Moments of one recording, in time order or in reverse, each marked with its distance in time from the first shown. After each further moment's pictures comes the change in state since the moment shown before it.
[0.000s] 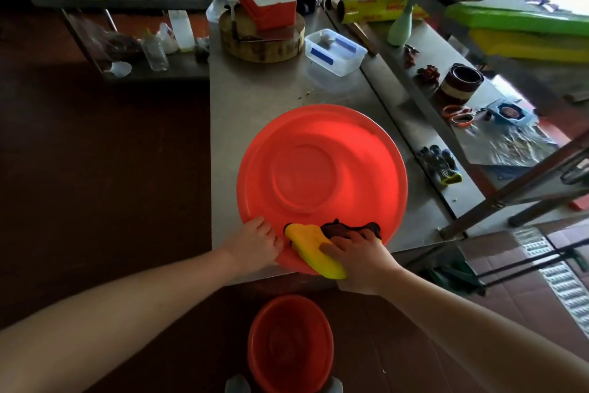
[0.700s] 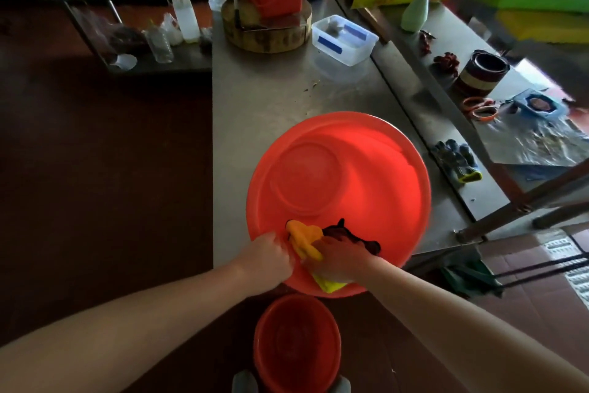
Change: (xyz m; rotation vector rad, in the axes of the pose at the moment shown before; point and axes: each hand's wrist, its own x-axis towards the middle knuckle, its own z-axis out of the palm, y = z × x) left_hand 0.025 0.012 -0.012 0.033 -0.030 0.100; right_hand 0.079 -0.008 0.016 0.409 -0.227 0.207
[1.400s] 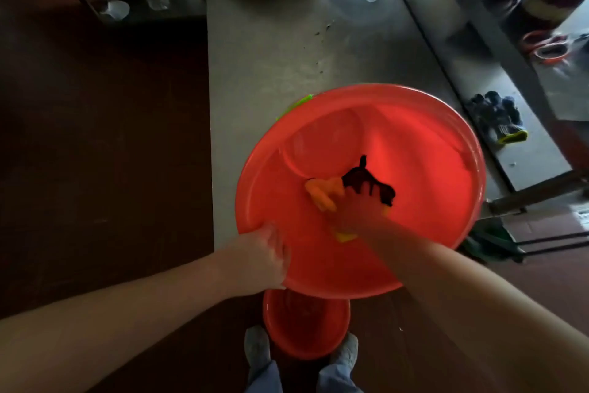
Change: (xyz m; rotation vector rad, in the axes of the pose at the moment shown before) left_hand -0.014 0.014 0.038 0.045 0.025 0.170; right_hand 0.084 0.024 0.022 -0.149 0.121 0.189
